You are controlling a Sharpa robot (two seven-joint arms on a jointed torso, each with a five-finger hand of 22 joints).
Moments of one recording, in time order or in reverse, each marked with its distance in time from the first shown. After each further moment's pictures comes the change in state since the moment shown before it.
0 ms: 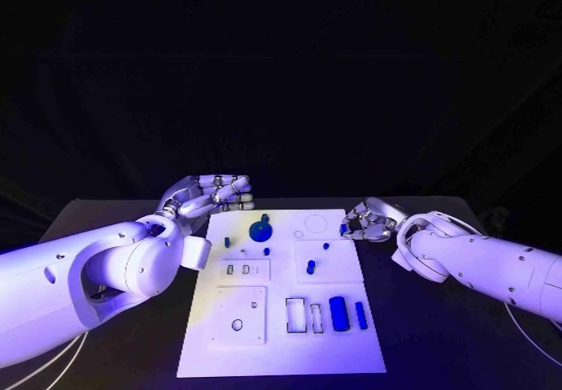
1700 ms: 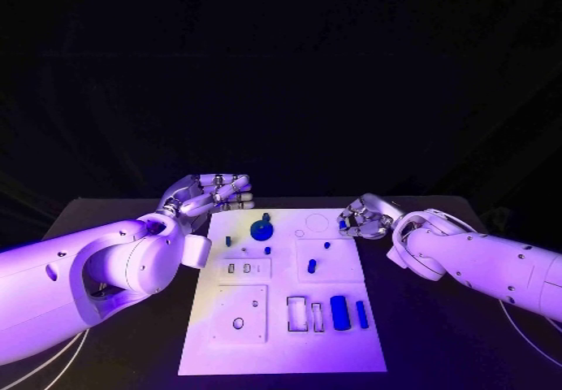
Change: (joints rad) left arm 0.000 -0.002 0.000 -0.004 0.000 0.000 -0.007; left_hand 0.005 0.005 0.003 -0.003 0.000 0.000 0.000 -0.004 0.000 0.000 0.000 -0.004 0.000 0.000 0.000 -0.005 0.001 0.000 0.000 0.000 0.000 -0.001; right arm 0.014 0.004 0.000 0.044 0.006 -0.024 -0.006; right_hand 0.007 0.065 0.099 -0.041 -0.081 0.081 -0.034 0.048 0.006 0.034 -0.034 0.024 0.028 -0.003 -0.032 0.011 0.000 0.000 -0.002 -0.027 0.032 -0.001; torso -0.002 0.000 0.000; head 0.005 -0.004
